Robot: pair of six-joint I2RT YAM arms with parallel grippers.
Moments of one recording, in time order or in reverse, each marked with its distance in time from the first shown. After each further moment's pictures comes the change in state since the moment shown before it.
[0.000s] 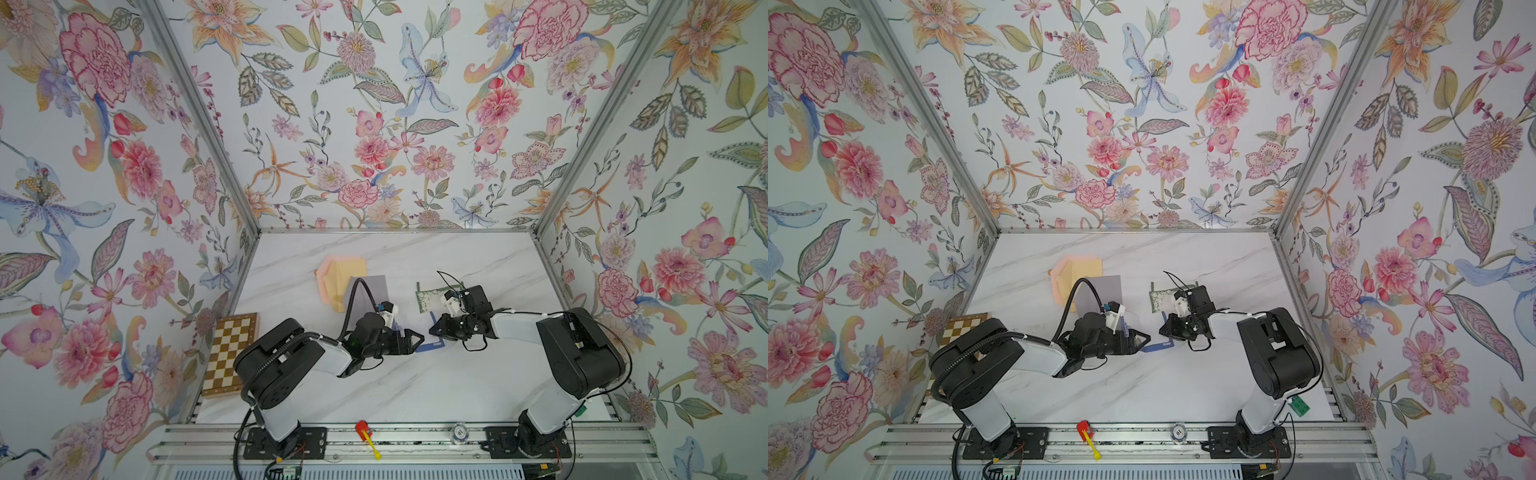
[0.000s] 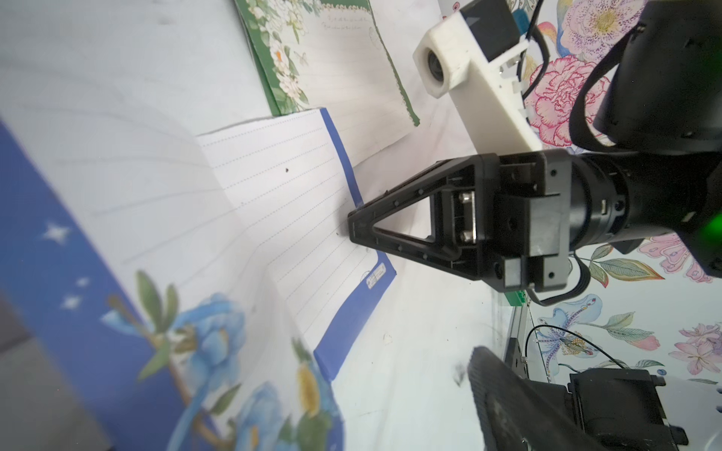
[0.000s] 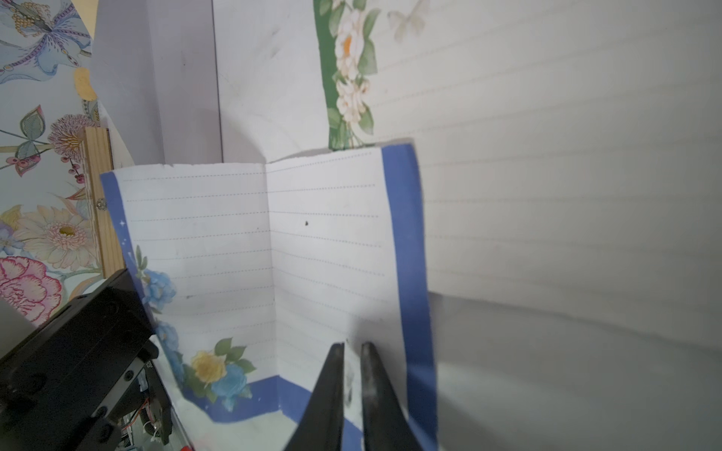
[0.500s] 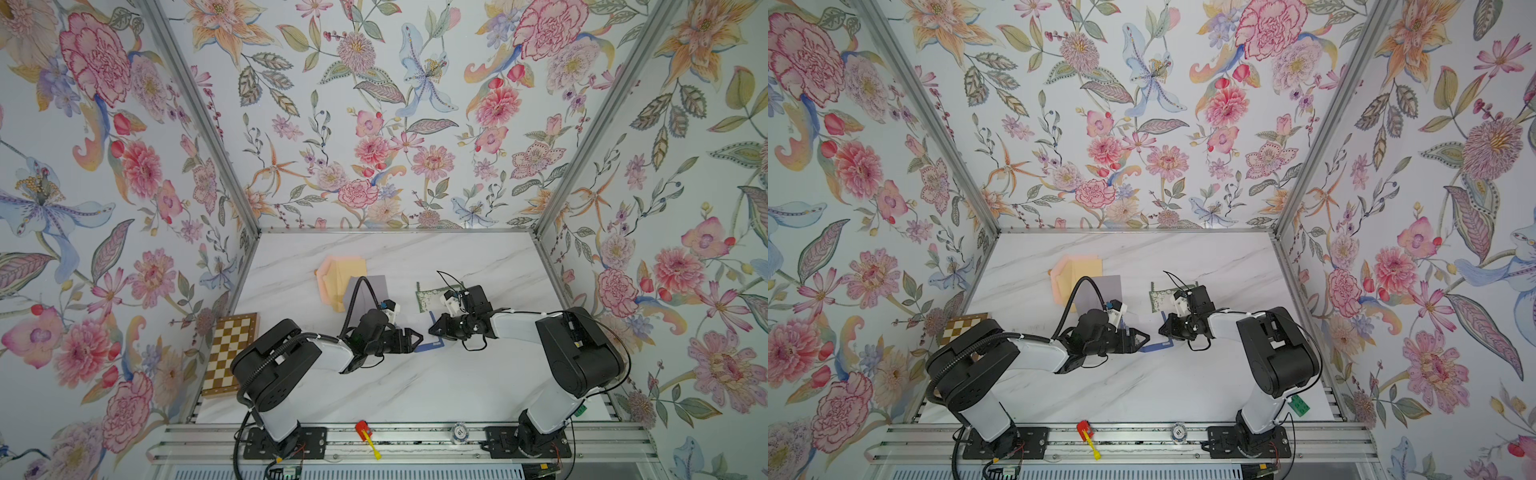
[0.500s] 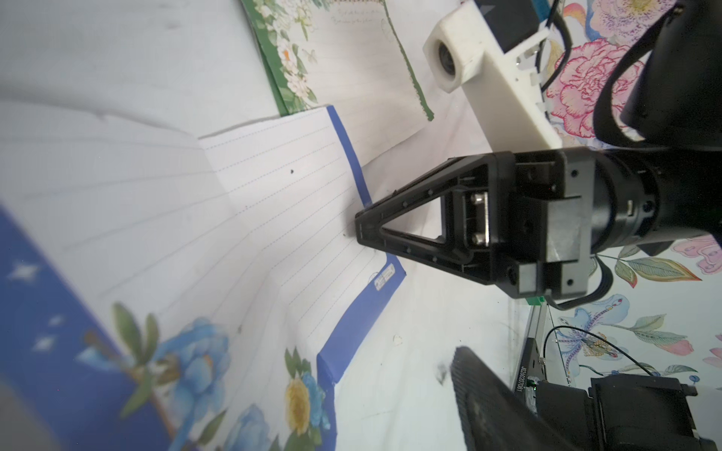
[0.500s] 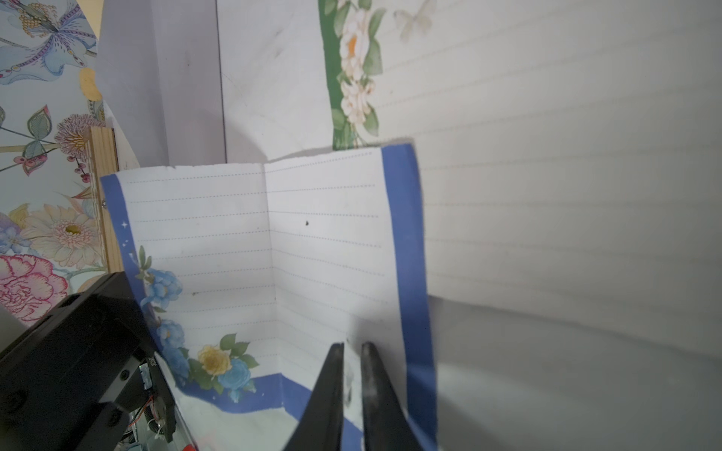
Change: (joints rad) left arm -0.002 -0.033 0.035 -0.142 -0.035 0.044; right arm 0.000 0.008 0.000 0.007 -0.010 0.003
